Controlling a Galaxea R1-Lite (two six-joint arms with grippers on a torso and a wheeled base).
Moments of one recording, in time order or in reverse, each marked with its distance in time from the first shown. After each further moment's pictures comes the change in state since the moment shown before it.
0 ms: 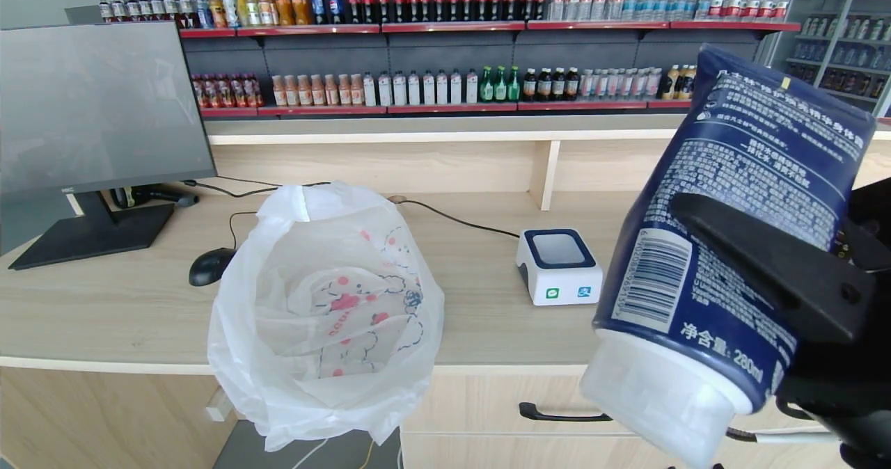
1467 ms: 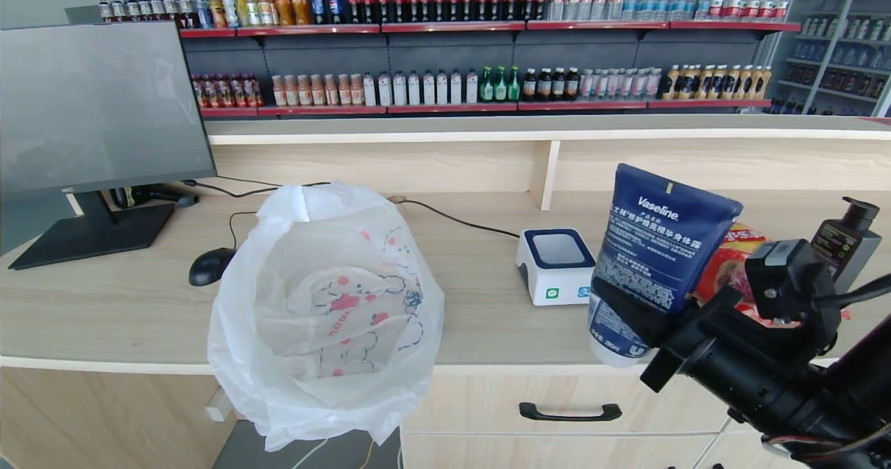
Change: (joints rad) left arm 0.000 0.000 0.000 0.000 0.000 0.002; right arm -0.321 0.235 0.121 -0.001 -0.119 -1.065
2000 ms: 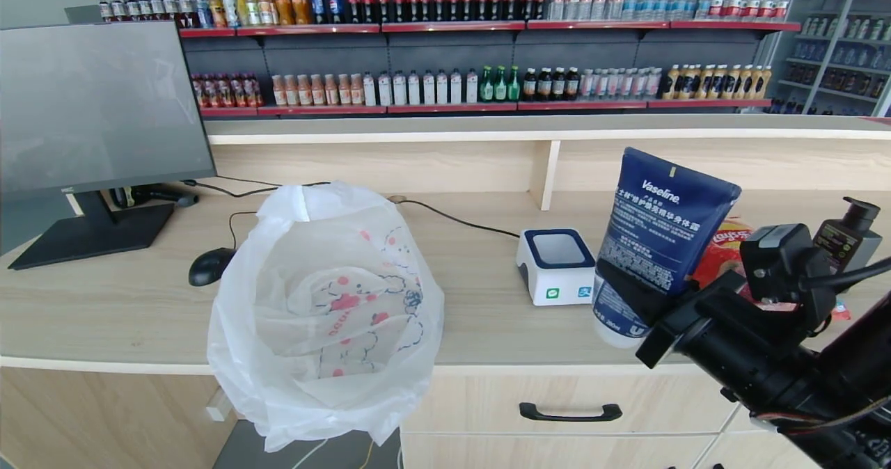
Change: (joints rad) left arm 0.000 0.000 0.000 0.000 0.000 -0.003; right arm -0.020 0.010 -0.033 0.000 -0.038 -0.032
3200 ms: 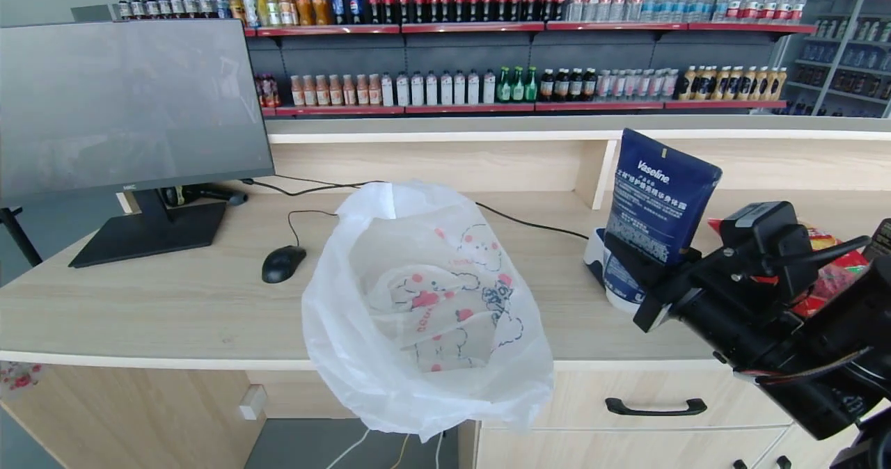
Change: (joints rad) left arm 0.000 0.000 0.000 0.000 0.001 -0.004; right arm -0.079 0.045 -0.083 0.000 0.004 -0.166
